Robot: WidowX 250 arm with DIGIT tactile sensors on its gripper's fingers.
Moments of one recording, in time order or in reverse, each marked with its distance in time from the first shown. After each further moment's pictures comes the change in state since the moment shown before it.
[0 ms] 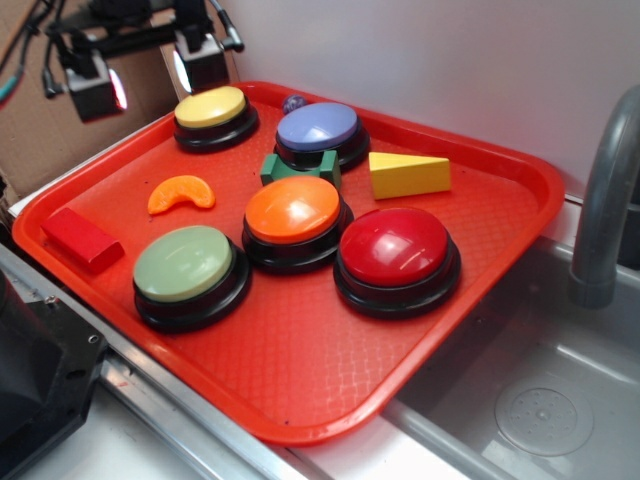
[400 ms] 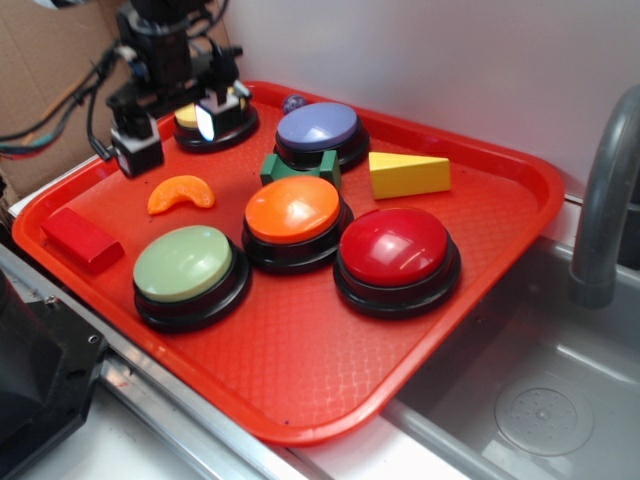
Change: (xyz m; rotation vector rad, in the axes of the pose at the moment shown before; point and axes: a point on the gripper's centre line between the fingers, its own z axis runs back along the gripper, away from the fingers) arm 0.027 -0.008 -0.070 0.096 -0.021 0.323
